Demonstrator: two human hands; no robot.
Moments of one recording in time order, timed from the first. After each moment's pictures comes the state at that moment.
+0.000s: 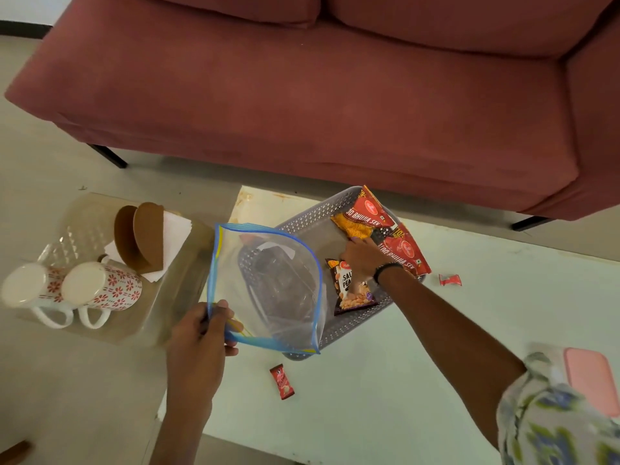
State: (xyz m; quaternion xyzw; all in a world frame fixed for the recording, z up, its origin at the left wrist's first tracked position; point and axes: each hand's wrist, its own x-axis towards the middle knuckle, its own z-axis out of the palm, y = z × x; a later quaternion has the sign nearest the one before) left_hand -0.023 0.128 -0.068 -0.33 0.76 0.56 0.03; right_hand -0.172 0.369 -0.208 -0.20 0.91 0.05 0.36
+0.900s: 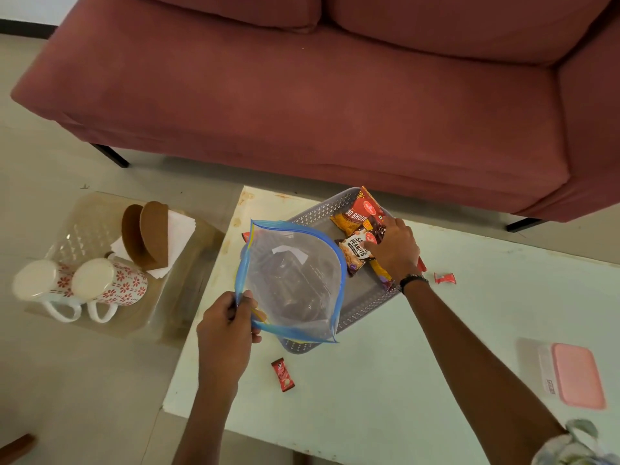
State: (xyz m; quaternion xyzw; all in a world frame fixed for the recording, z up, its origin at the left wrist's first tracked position) left_hand -0.026 0.148 -0.063 -0.30 0.78 0.54 0.04; right_hand -0.149 0.399 -0.172 0.17 0.95 -0.24 0.09
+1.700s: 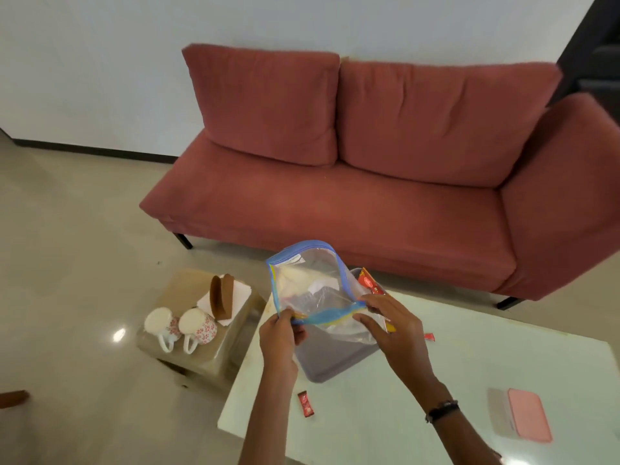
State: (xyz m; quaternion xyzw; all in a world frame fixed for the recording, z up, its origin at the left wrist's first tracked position) left_hand 0.001 0.182 0.116 -0.41 0.54 0.73 0.01; right_hand 0.020 0.365 0.112 -0.09 0.85 -0.50 -0.15
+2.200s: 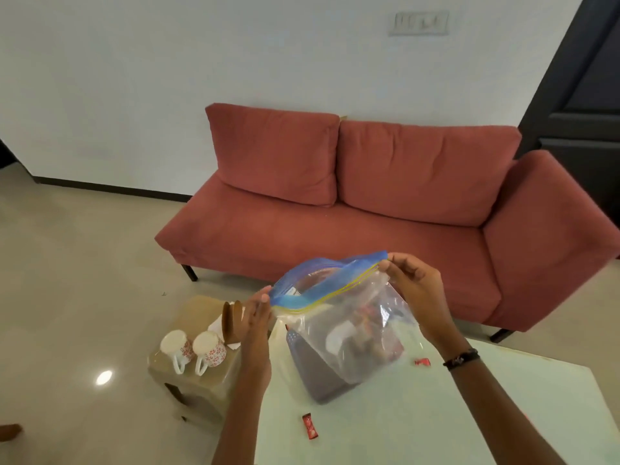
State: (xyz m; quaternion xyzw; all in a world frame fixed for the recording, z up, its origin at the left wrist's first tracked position) left_hand 0.041 0.127 0.182 -0.14 0.59 0.79 -0.11; right_hand 0.005 0.371 0.235 -0.01 0.70 -0.71 -0.10
